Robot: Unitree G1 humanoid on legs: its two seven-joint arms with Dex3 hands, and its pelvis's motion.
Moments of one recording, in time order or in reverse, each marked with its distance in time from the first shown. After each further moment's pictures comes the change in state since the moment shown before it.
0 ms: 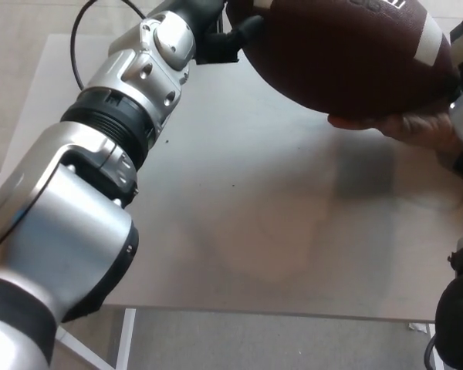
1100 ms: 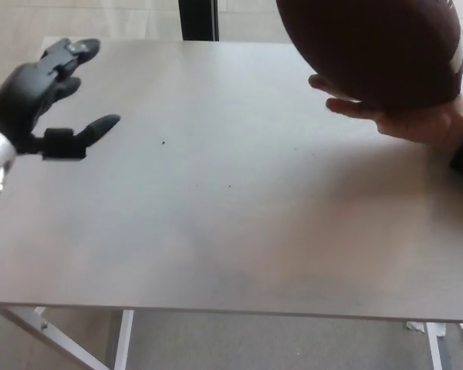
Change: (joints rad) left_arm 0.866 0.409 0.538 -0.992 -0.090 0.022 -0.164; right_arm 0.340 -0.412 0.017 -0.439 0.010 0.038 0.227
